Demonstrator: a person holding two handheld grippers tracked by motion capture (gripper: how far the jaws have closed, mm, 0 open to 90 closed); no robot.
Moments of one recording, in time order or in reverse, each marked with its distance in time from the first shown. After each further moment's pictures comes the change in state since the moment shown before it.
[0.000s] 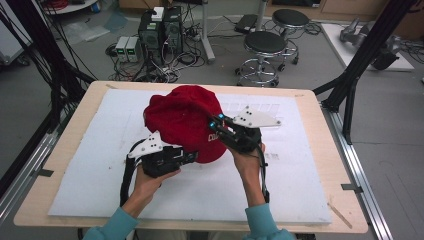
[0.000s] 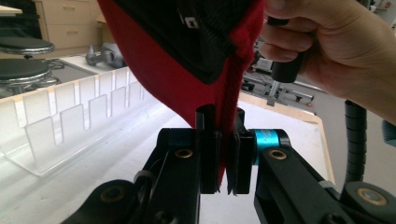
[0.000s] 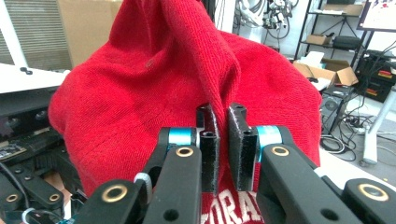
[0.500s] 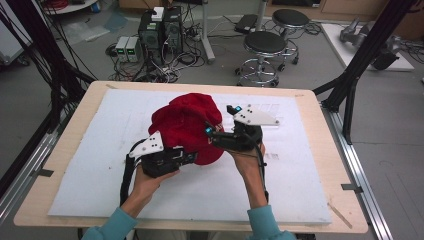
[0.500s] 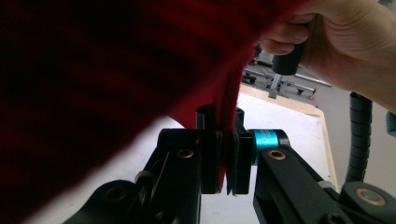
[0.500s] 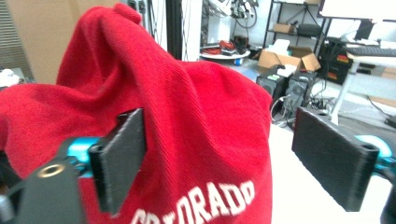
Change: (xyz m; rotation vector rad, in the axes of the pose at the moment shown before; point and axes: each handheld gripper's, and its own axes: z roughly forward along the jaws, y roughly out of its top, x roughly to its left) left arm 0.001 0.000 -0.001 0.034 0.020 0.003; right arm -0.004 -0.002 0.002 0.040 -0.136 0.036
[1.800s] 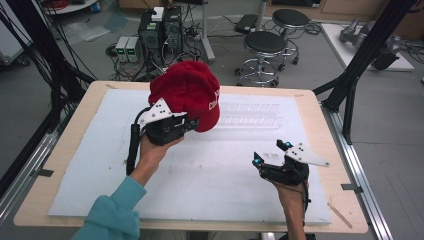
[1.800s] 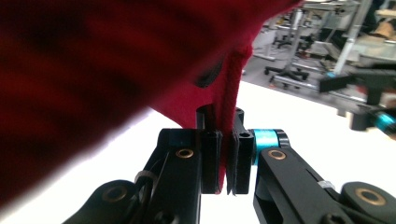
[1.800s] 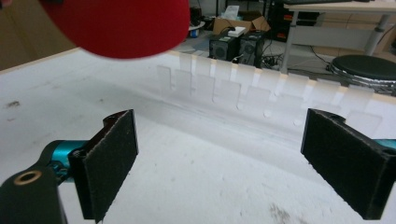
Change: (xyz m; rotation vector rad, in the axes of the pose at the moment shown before) left arm 0.037 0.067 0.029 0.022 0.204 0.081; right arm -0.052 -0.099 -0.098 0.074 -0.187 0.103
